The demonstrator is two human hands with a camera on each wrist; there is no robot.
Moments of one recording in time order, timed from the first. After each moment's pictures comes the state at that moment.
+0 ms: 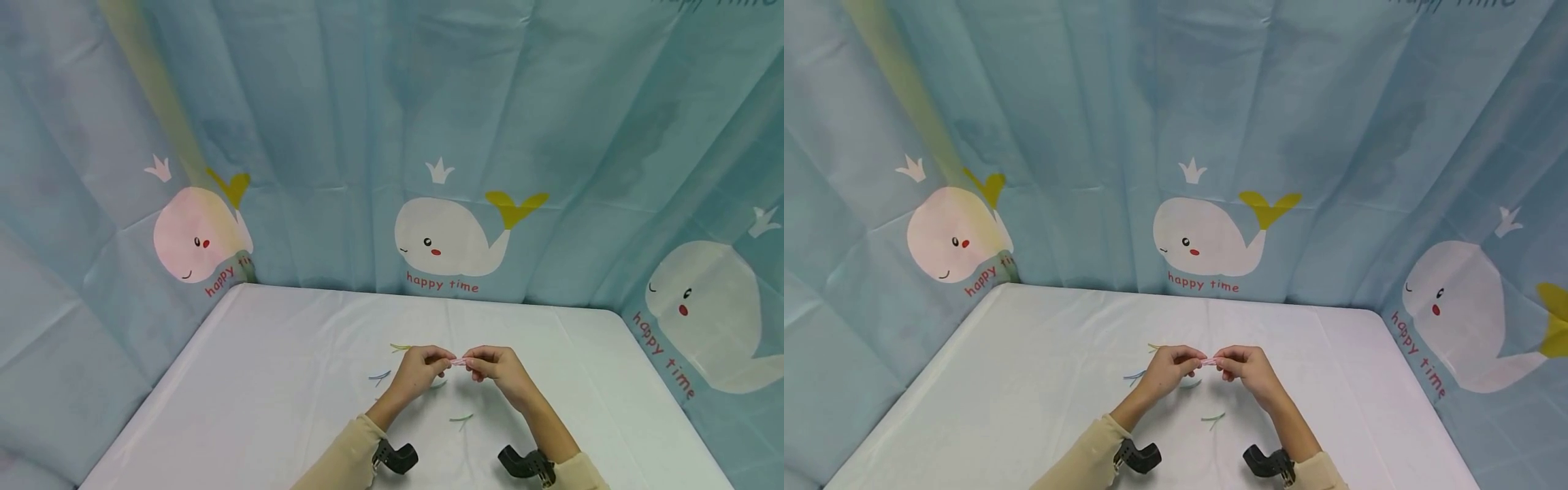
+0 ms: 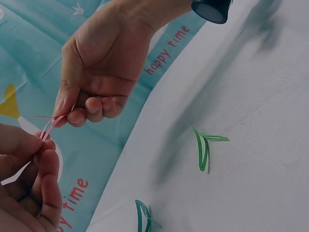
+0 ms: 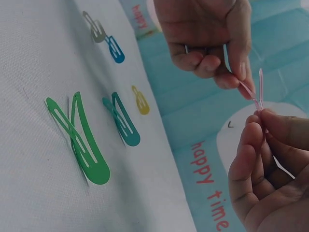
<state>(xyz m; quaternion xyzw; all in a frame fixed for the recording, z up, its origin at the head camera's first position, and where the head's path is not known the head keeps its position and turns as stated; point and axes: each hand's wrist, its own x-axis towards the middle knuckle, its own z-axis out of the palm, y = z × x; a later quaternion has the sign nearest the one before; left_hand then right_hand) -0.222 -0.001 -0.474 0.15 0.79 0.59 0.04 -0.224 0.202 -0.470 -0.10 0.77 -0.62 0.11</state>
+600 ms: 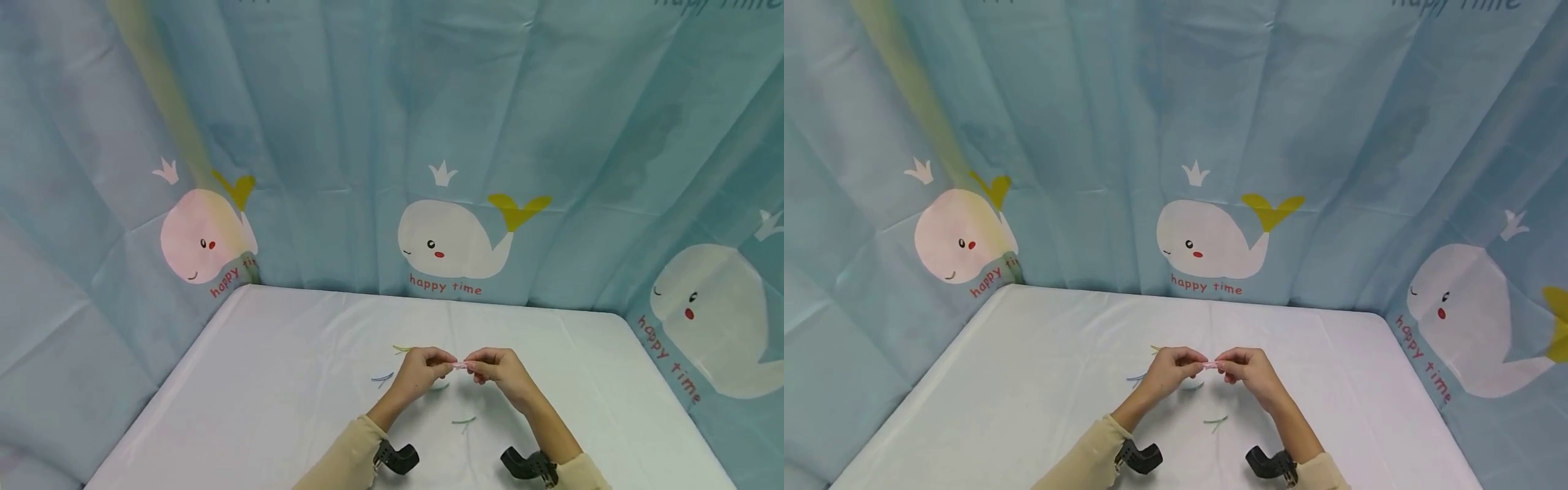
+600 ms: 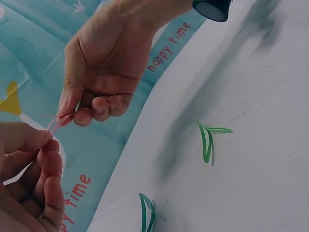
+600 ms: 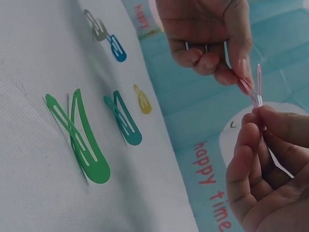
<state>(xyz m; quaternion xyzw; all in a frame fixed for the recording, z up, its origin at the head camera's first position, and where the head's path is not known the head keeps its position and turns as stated) -0.222 -0.003 -0.473 0.15 0.79 0.59 0.04 -0.225 0.203 -0.471 -0.10 0.77 -0.62 0.12</state>
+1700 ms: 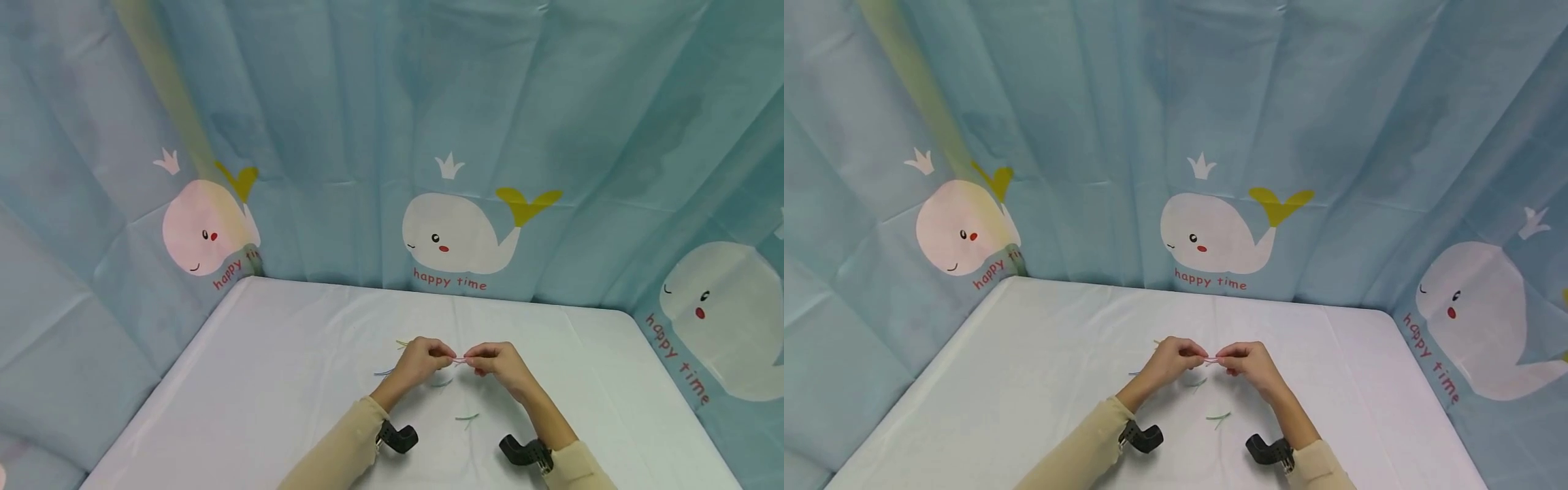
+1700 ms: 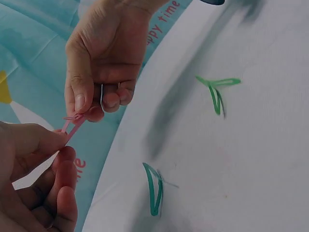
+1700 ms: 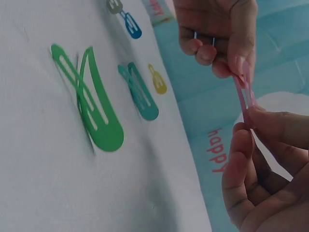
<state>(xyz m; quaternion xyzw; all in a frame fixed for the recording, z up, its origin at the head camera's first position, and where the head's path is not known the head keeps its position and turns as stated) -0.243 -0.008 -0.476 0.14 0.85 0.51 0.06 -0.243 0.199 -0.481 -0.09 0.80 -0.58 0.11</state>
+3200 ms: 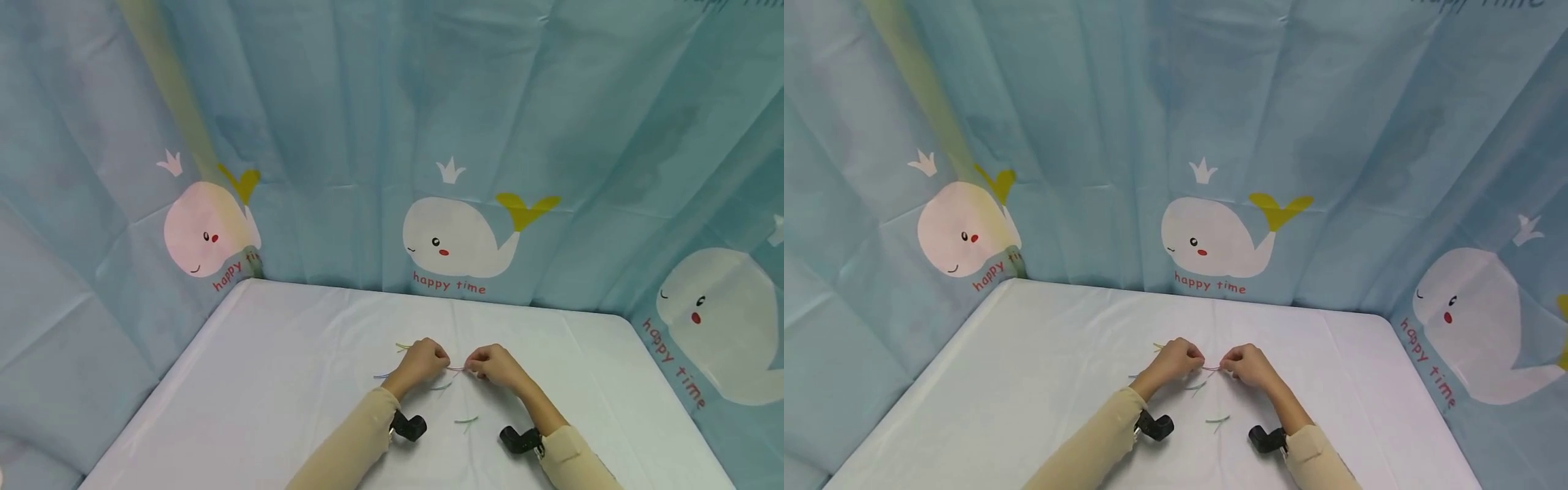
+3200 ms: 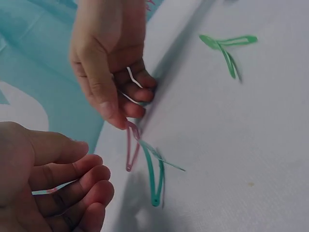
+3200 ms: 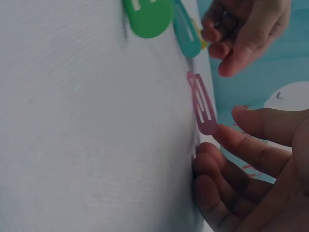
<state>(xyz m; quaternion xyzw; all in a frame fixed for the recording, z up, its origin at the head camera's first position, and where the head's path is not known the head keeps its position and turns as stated) -0.262 0.003 -0.488 0.11 0.93 0.35 0.07 -0.264 0.199 -0.503 -0.09 0.90 -0.41 0.11</state>
